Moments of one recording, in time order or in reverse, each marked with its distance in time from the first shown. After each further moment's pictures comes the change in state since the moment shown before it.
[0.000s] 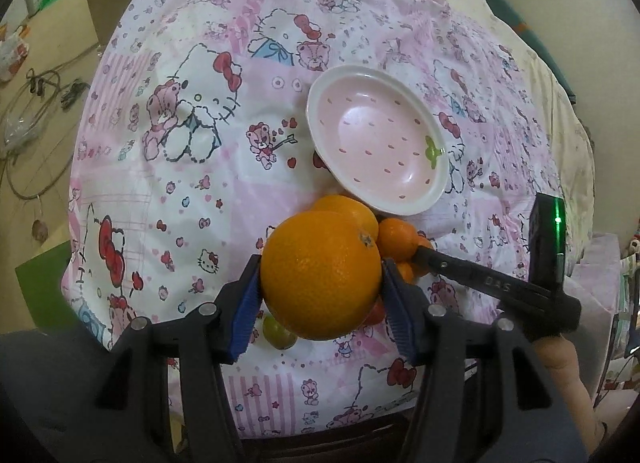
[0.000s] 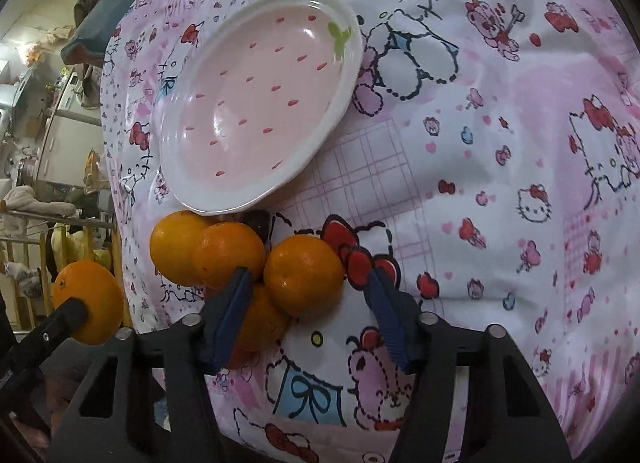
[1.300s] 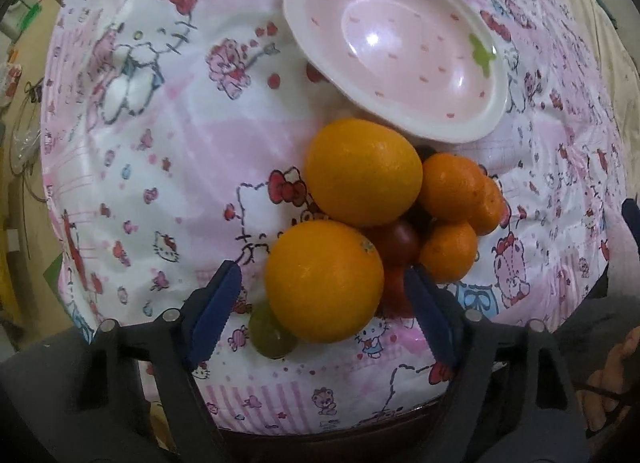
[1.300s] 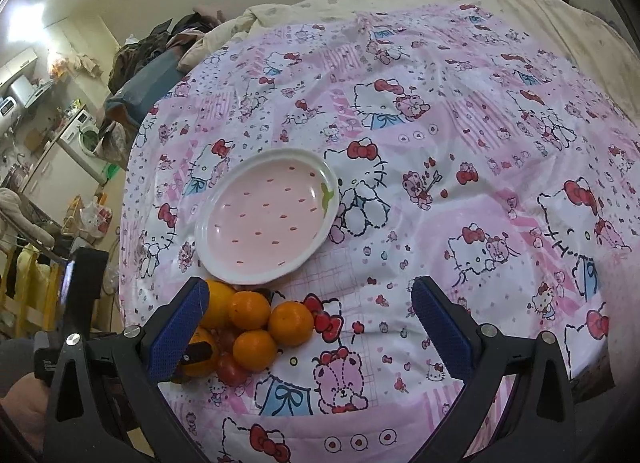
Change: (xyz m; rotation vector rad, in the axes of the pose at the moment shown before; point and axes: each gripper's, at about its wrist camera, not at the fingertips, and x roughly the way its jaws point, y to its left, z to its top) left arm 0.087 -0.028 -0.003 0.100 0.291 0.177; right arm -0.116 0.030 -0.035 -0.132 -0.459 -0.149
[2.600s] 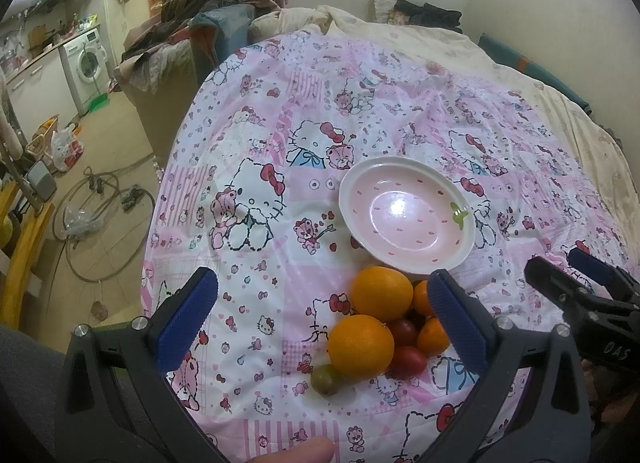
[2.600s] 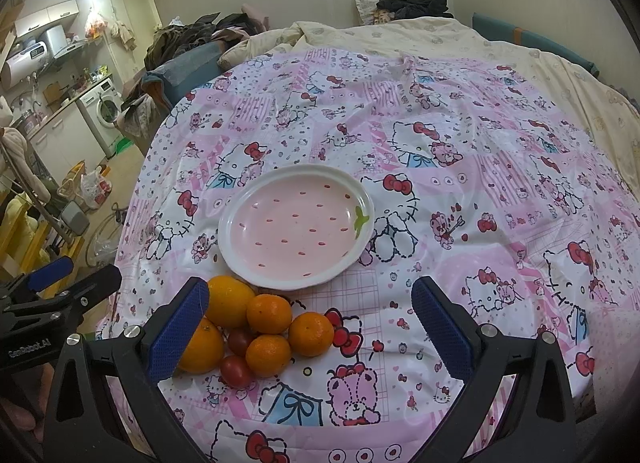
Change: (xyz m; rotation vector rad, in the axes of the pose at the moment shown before) left arm -0.112 0.020 -0.066 -0.036 -0.707 0.108; right arm -0.003 0.049 -0.018 -0.223 -0.105 -0.035
